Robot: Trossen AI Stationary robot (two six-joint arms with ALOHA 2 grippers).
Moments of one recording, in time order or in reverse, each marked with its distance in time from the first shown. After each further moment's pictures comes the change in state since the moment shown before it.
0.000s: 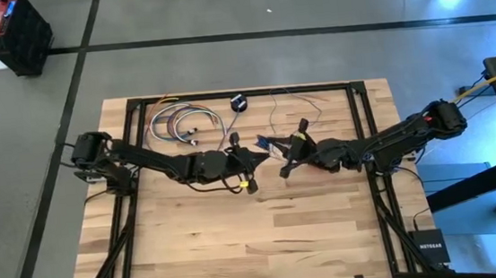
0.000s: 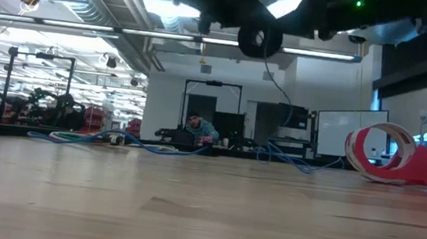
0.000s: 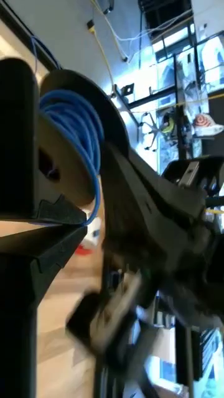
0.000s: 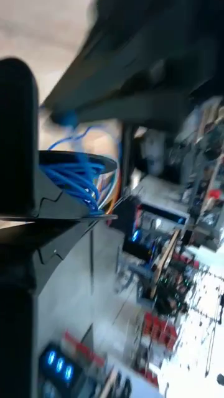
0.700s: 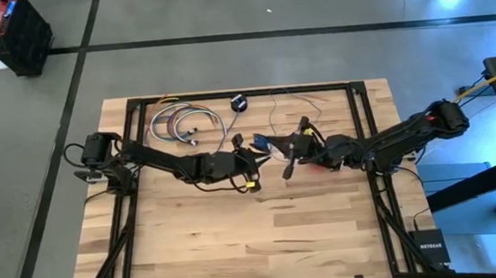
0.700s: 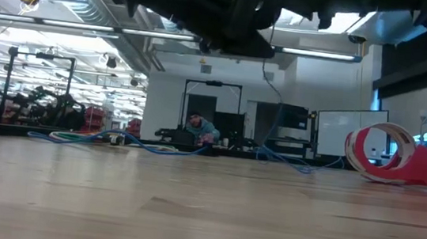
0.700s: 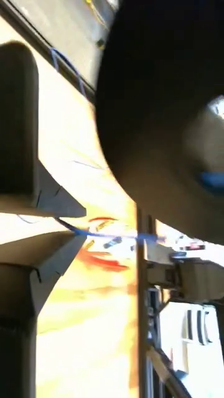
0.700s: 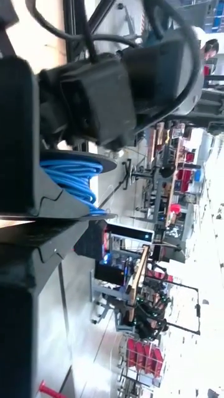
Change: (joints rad) left arm 0.027 0.087 0.000 -0.013 -0.004 0.051; right arm 0.002 -0.026 0.001 0.150 -0.107 0.046
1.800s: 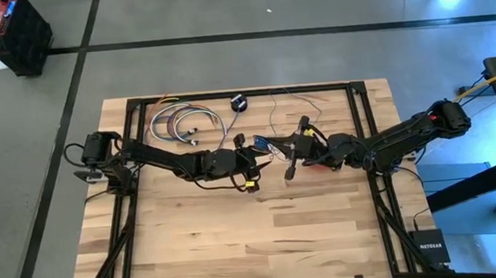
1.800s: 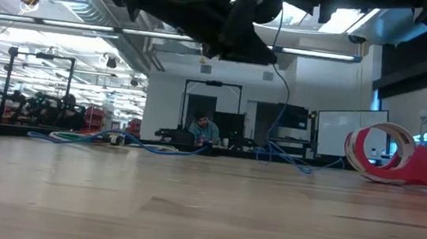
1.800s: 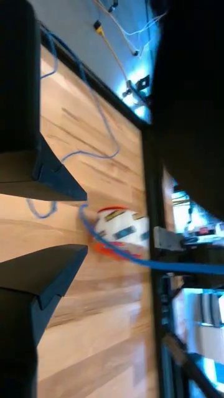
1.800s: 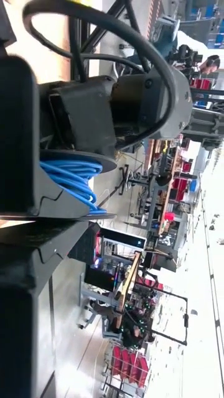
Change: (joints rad) left arm 0.024 -0.001 0.000 -0.039 0.086 0.028; right arm -0.001 -0.023 0.000 -0.007 -0.048 -0.059
